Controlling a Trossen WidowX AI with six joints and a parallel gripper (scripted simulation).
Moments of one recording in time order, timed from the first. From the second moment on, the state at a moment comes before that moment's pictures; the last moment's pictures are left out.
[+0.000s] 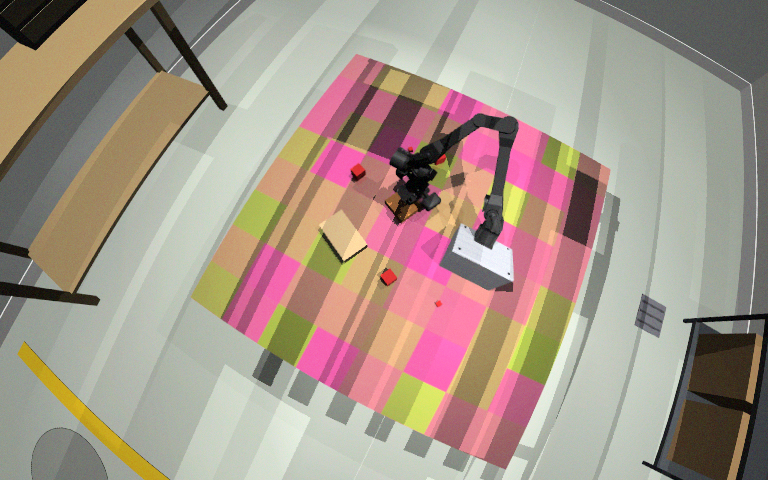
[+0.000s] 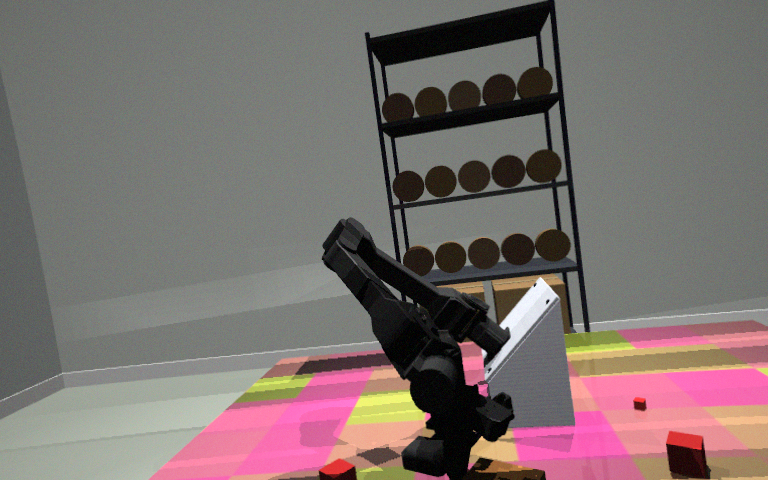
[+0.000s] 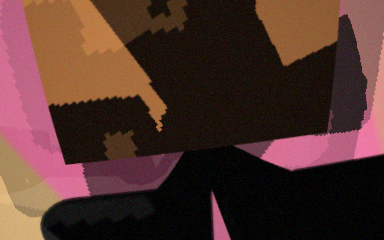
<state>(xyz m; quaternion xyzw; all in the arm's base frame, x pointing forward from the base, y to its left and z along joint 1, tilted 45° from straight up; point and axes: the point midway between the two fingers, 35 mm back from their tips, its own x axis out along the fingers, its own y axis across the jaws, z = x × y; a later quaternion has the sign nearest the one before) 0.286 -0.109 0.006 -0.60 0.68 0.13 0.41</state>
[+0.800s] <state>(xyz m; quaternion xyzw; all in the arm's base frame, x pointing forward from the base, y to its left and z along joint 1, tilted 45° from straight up) 0.301 -0.084 -0.018 -0.59 0.68 0.13 0.41</state>
